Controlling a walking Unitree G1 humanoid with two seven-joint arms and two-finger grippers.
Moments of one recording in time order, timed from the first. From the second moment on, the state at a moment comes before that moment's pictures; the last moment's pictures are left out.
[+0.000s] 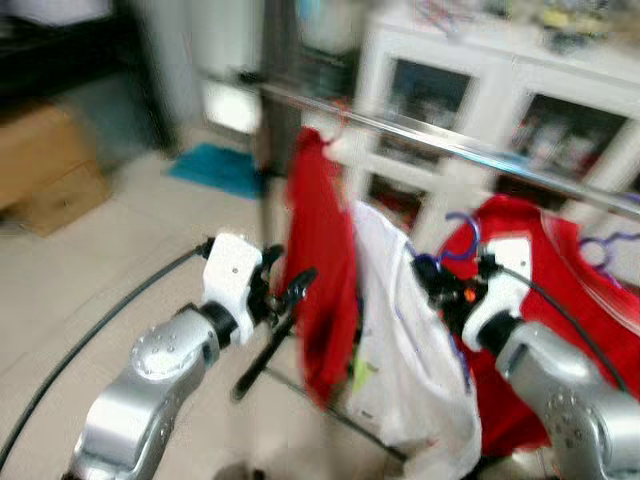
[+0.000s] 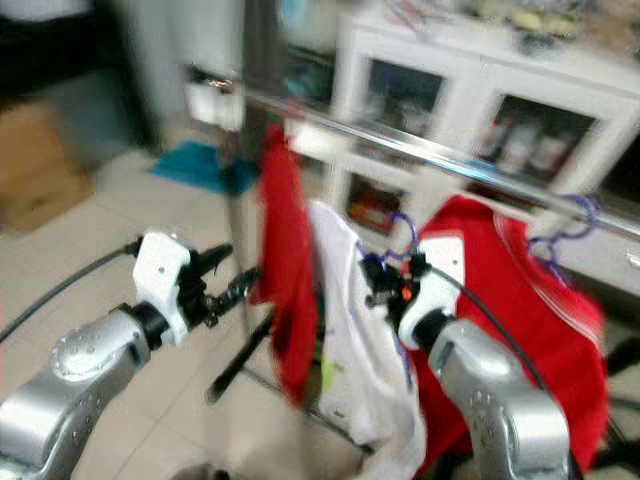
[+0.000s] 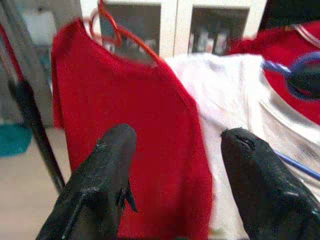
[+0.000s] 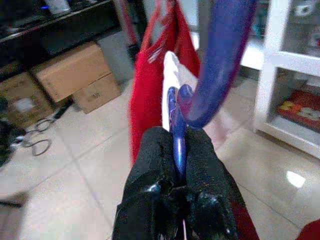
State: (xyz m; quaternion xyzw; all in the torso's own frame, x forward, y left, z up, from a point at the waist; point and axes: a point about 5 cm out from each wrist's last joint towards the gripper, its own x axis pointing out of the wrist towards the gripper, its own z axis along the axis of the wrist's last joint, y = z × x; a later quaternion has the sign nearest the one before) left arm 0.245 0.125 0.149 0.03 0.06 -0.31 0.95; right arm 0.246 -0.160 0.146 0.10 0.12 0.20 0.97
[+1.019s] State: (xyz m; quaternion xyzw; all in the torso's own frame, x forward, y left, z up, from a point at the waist) left arm 0.286 0.092 0.159 0.06 0.04 -0.38 0.92; right arm 0.248 -0.130 0.162 0.14 0.07 0.31 0.94
